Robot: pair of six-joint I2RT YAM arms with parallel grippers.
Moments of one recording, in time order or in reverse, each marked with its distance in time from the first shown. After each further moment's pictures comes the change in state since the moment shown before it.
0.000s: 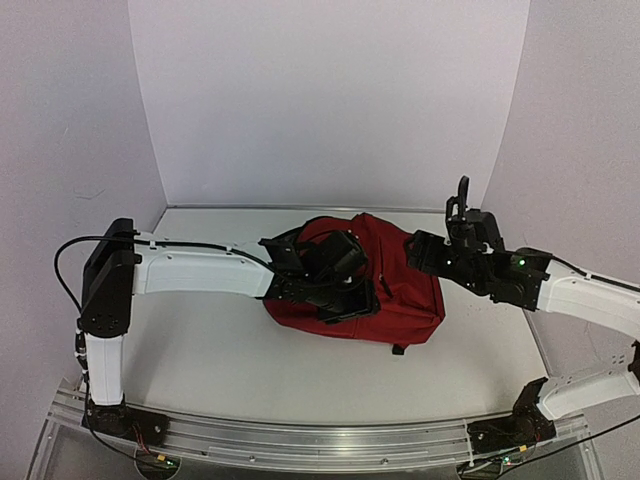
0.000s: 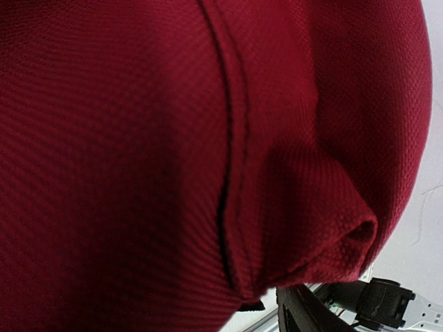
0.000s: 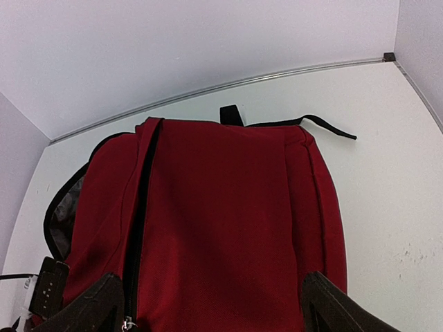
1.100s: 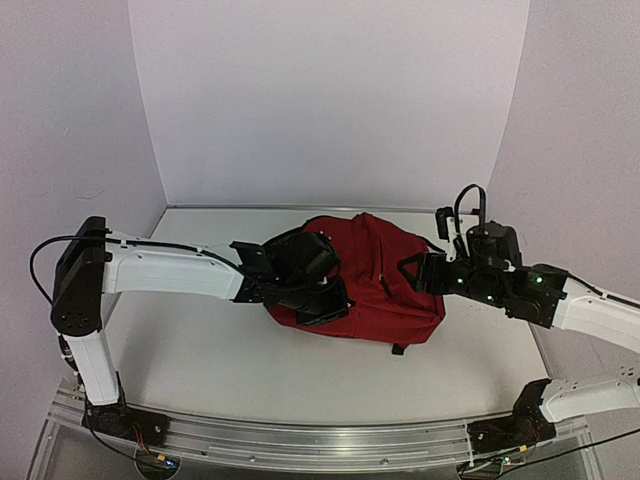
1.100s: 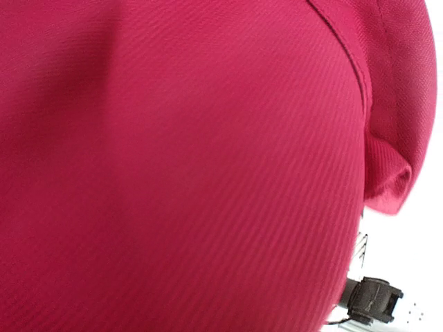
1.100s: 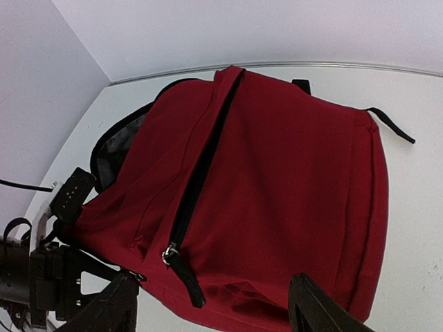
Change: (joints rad) left arm 0.029 -0.142 -0.202 0.070 0.012 -0.068; right arm 0.000 -0.137 -0.114 0.048 -0.293 -0.177
